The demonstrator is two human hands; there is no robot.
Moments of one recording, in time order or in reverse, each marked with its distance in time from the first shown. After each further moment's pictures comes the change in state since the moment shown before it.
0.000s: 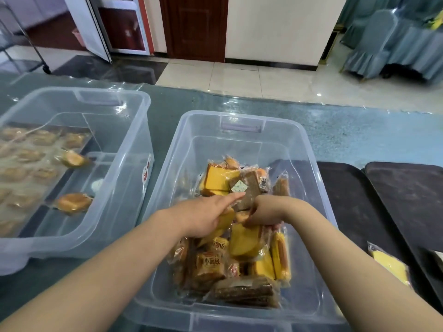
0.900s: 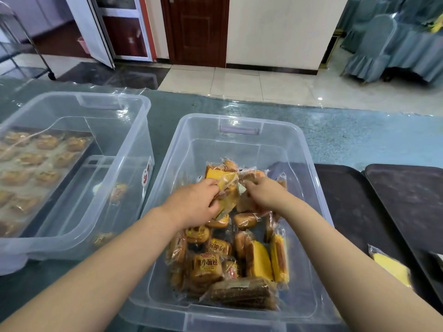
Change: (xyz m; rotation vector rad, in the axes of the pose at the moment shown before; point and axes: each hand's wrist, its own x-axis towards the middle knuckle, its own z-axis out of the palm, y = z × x) left_hand 0.000 -0.002 -0.014 0.117 0.252 -0.127; right_hand 0.003 -0.004 -0.009 0.427 0.387 -0.024
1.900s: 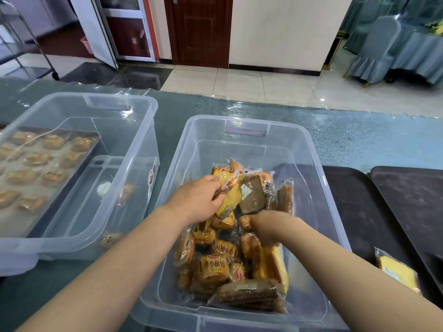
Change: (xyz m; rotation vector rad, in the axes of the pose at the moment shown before) left_hand 0.002 -0.011 -0.002 -0.109 0.069 -0.074; right_hand -0.007 0.021 0.042 -0.927 -0.305 -0.214
